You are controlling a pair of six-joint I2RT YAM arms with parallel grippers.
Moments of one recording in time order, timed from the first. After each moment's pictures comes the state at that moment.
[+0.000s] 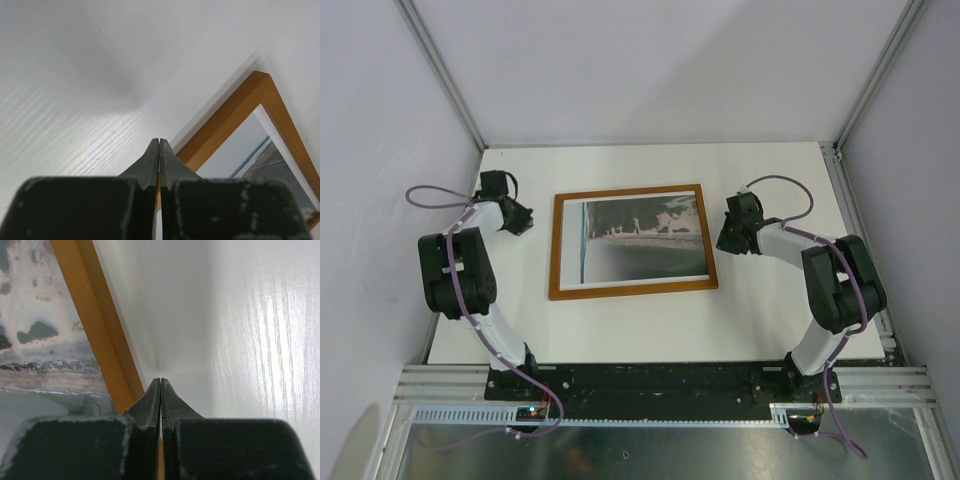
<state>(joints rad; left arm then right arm) 0.18 1.79 1.17 -0.36 -0.02 -0.81 0.33 1.71 0.97 -0.19 0.06 0.61</state>
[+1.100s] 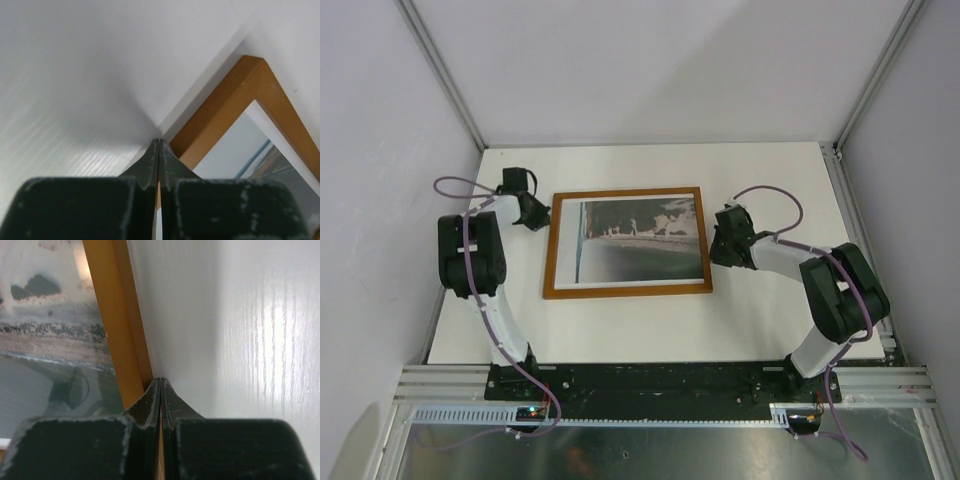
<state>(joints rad) 0.10 1.95 1.25 -0.30 0.00 -0.79 0.43 1.67 0.87 -0.13 0.07 0.61</state>
